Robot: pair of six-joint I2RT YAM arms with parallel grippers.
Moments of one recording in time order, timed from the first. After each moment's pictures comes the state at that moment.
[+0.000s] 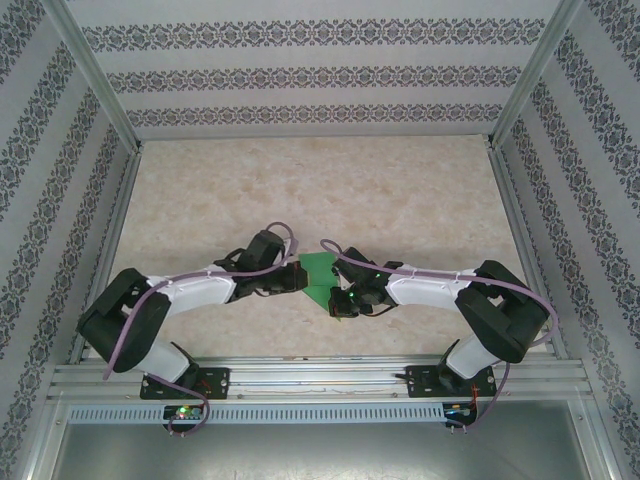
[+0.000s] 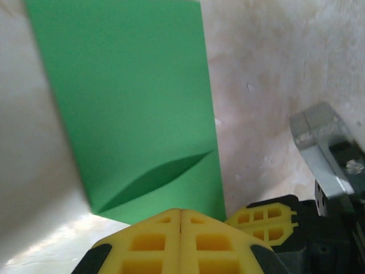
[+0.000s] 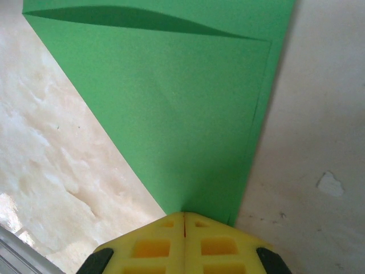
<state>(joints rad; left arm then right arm) -0.64 1.51 0.65 0.02 0.38 -0.78 0.82 1.55 0.70 -0.33 -0.33 0.75</state>
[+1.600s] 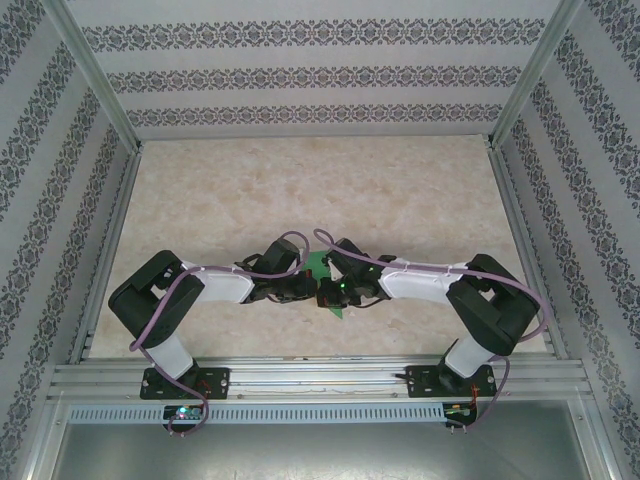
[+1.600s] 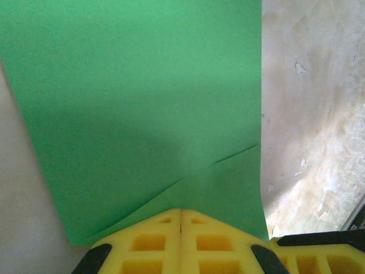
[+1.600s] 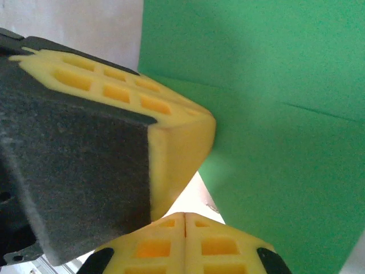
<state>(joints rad) -0.69 1.68 0.67 0.11 0.38 -0.85 0.81 1.61 0.77 -0.24 -0.38 0.76</state>
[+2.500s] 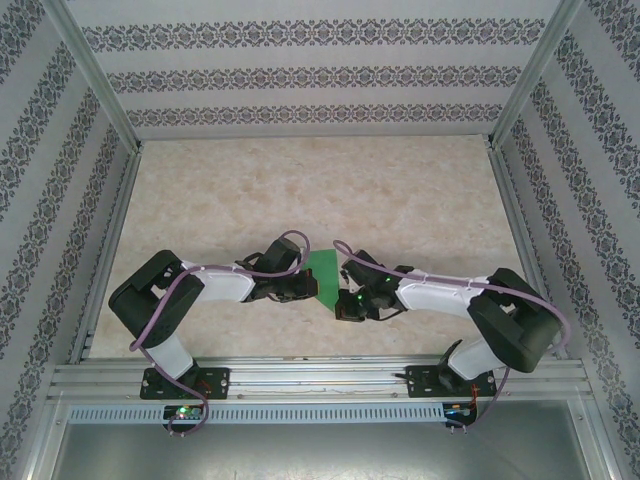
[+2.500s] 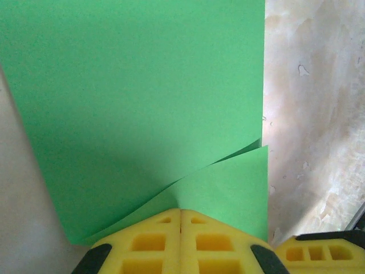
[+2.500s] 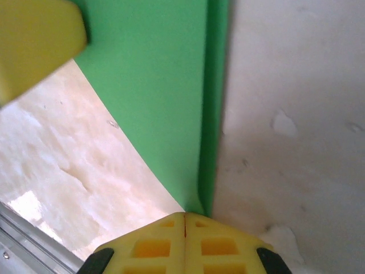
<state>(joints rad) -0.69 1.68 0.70 0.07 0.37 -0.85 0.79 1.46 0.63 -0.34 -0.37 0.81</state>
